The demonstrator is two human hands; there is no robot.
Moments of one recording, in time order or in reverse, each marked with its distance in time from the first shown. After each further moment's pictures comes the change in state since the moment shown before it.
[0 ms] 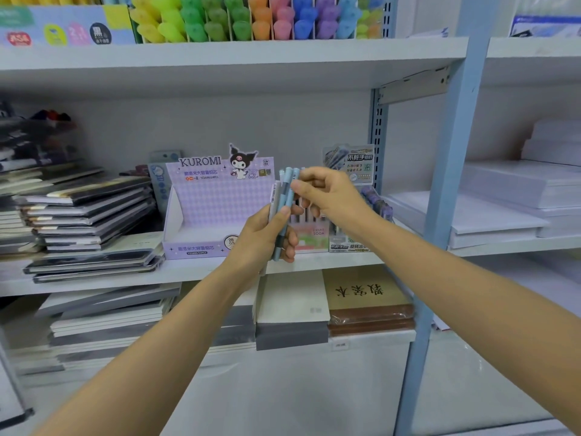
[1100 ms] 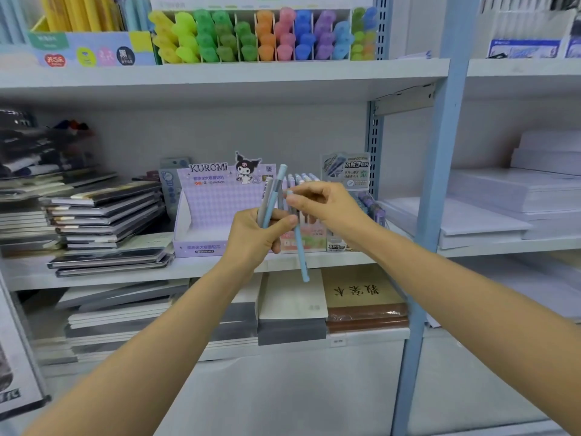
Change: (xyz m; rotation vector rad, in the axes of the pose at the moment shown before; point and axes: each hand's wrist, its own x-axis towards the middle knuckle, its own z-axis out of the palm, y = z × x) left_hand -0.020 0.027 0.003 0.031 0.234 0.009; right_hand -0.024 -0.018 0.003 -0.010 -0.067 0.028
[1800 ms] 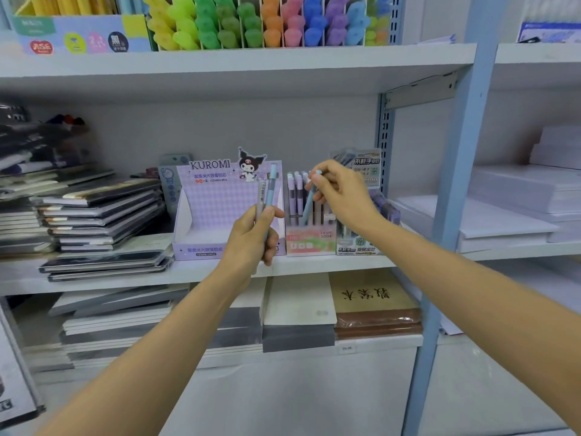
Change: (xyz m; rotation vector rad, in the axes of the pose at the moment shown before) left_hand 0.016 -0.022 -0.016 0.064 -0.004 -0.049; right_hand 0.038 0.028 -0.009 -0.300 0.243 -0.131
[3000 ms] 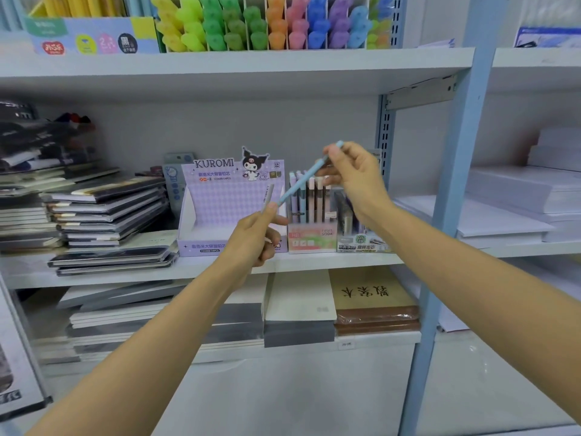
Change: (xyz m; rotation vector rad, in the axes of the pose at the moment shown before) left_hand -0.005 0.007 -0.007 -0.011 -0.062 -0.165; right_hand 0.003 -0.026 -0.013 0.556 0.112 0.169
